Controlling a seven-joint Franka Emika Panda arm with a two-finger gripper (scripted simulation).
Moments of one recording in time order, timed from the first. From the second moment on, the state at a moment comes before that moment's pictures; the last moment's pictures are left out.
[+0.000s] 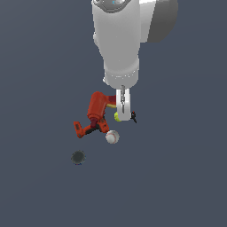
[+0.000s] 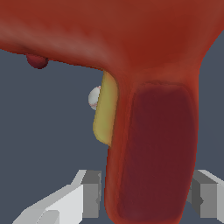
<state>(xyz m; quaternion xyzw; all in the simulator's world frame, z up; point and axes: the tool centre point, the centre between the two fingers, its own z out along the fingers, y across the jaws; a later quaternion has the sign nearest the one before) 0.004 0.042 0.301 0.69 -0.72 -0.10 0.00</state>
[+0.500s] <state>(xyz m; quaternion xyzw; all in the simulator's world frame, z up) 0.021 0.001 0.379 0.69 -0.72 -0.10 0.00</state>
